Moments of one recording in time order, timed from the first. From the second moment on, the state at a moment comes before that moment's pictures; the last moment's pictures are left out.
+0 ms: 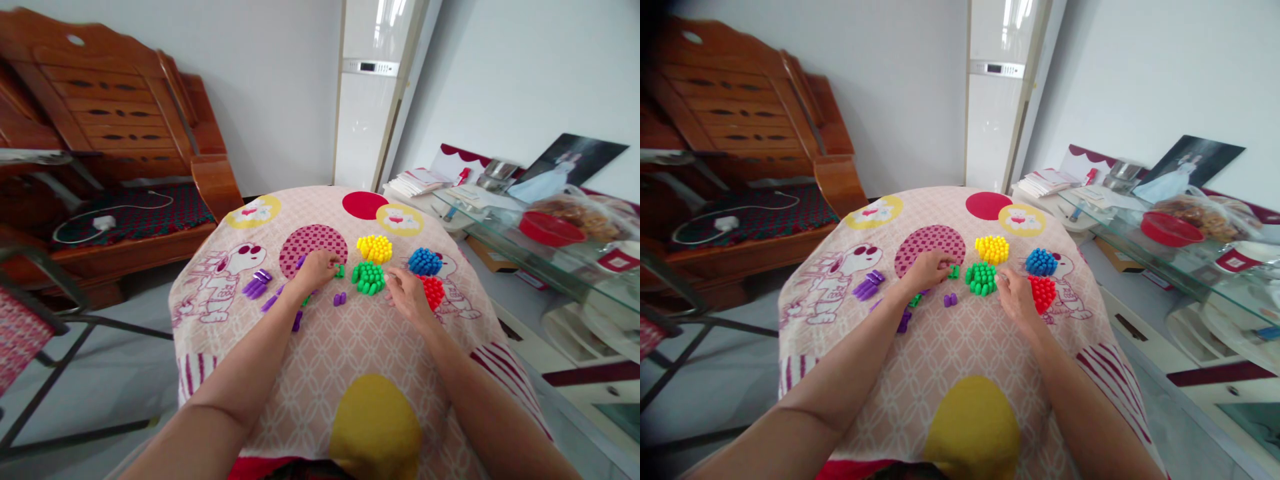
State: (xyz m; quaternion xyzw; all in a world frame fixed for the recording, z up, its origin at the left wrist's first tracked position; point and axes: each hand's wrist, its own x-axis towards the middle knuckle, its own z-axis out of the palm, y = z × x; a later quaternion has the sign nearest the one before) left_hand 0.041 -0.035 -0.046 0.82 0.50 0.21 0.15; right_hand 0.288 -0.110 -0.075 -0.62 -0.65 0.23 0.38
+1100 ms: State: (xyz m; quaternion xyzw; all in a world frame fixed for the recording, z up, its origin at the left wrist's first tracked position) left_hand 0.015 -0.044 -0.020 0.85 0.44 0.19 0.21; right_hand 0.290 -0.108 -0.076 -0.61 -0.67 0.20 0.38
